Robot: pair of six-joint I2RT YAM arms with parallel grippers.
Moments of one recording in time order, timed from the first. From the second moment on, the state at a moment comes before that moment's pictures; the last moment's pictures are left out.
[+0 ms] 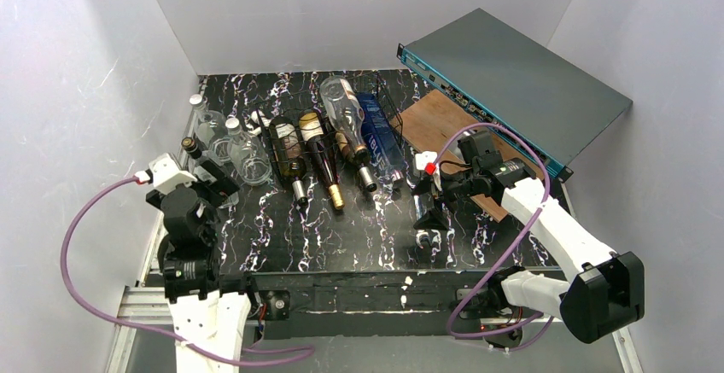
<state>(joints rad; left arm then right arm) 0.14 0.42 0.73 -0.54 -0.27 -0.33 0.43 1.15 0.90 -0.77 -0.96 -0.82</state>
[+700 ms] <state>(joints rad) -0.11 0.34 0.75 -0.63 0.27 -0.41 0.44 1.19 0.98 -0.91 -0.84 -0.93</state>
